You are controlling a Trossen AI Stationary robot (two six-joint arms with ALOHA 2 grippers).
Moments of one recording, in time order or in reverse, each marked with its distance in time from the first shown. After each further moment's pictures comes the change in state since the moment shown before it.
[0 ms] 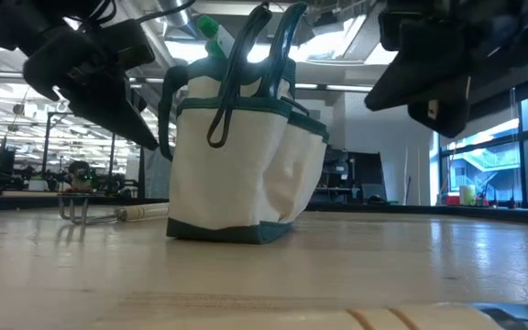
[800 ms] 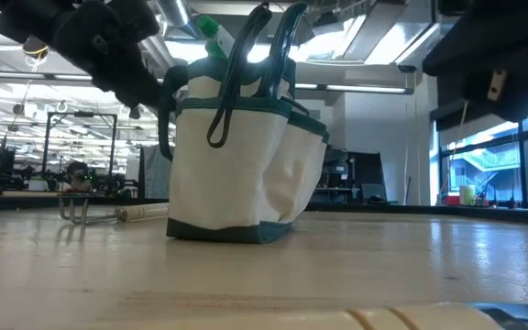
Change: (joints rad) left arm 0.096 -0.139 0.000 0.066 0.049 0.125; right arm 0.250 0.000 0.000 -0.003 0.255 0.144
